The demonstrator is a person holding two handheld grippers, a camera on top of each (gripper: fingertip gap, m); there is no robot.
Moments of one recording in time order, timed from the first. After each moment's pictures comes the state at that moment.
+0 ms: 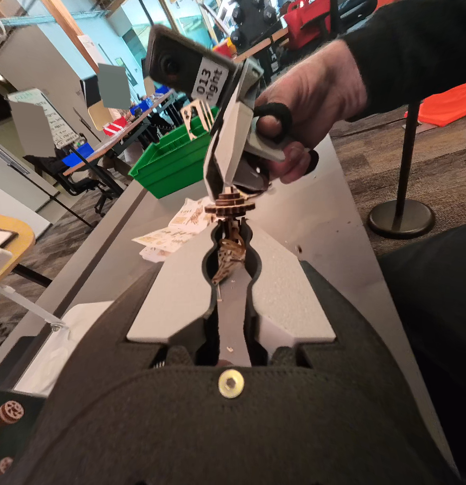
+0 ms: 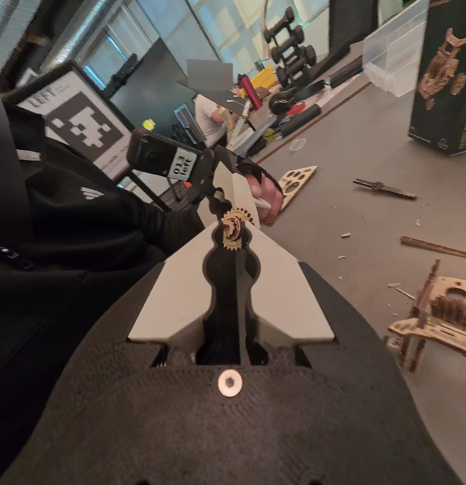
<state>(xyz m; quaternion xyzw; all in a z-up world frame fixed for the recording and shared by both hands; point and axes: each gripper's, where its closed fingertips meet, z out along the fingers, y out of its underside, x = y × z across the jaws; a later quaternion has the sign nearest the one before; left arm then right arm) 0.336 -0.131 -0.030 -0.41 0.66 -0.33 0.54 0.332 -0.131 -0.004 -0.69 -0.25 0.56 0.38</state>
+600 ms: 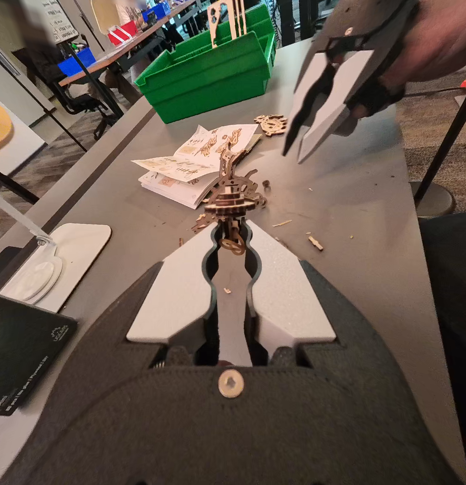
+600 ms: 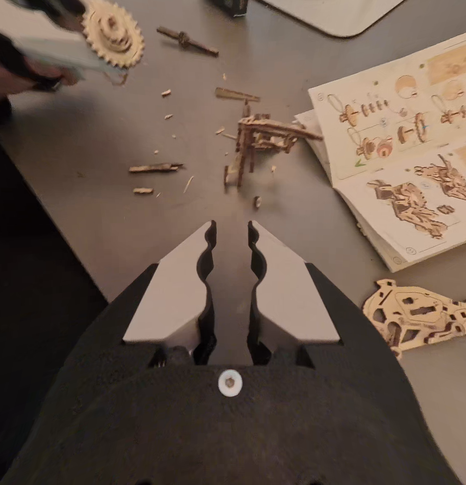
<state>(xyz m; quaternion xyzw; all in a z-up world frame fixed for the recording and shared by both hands) 0.319 -0.090 -0.085 -0.52 0.63 -0.29 0.50 0.434 -0.138 -0.130 -0.87 -0.23 0.15 0.41</state>
